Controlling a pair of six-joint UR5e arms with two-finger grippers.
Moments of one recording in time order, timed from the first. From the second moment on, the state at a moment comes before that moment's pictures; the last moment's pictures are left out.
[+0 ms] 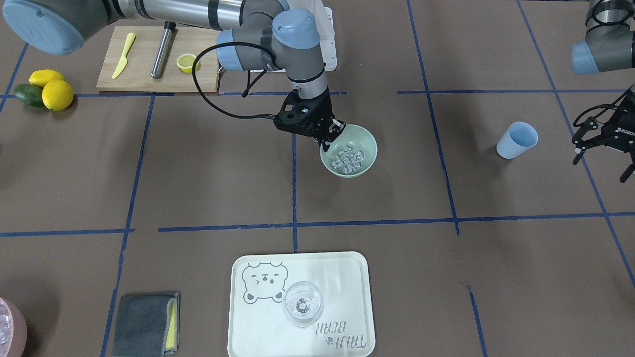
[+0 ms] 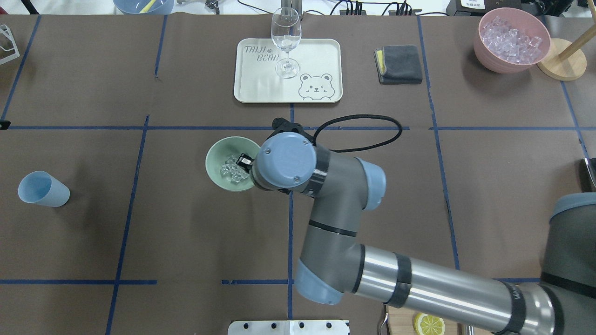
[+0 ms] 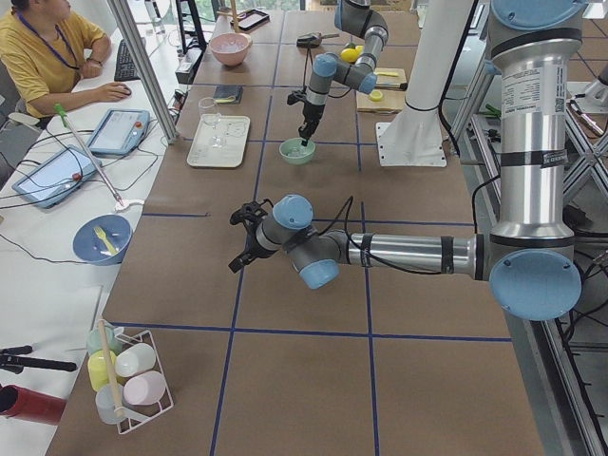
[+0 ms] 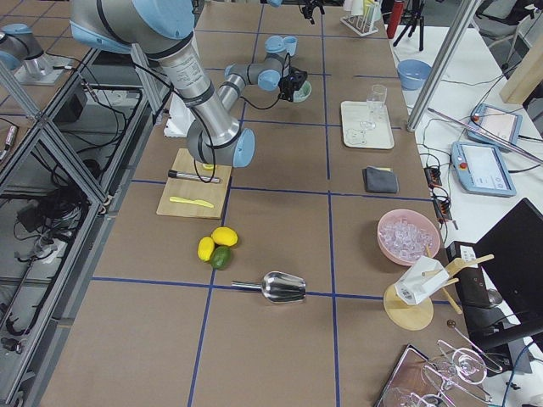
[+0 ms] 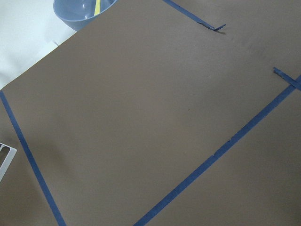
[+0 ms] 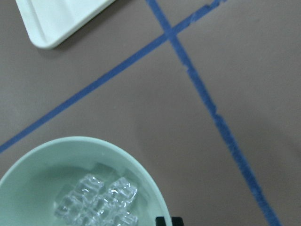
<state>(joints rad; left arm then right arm) -1.20 -1.49 -1.60 -2.55 -2.06 -0.13 0.41 -0.78 1.57 -1.32 1.66 1.84</state>
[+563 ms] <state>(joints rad) -1.19 -1.49 -1.59 -2.54 -2.09 -0.39 0.61 -1.24 1.94 -1.32 1.80 1.66</state>
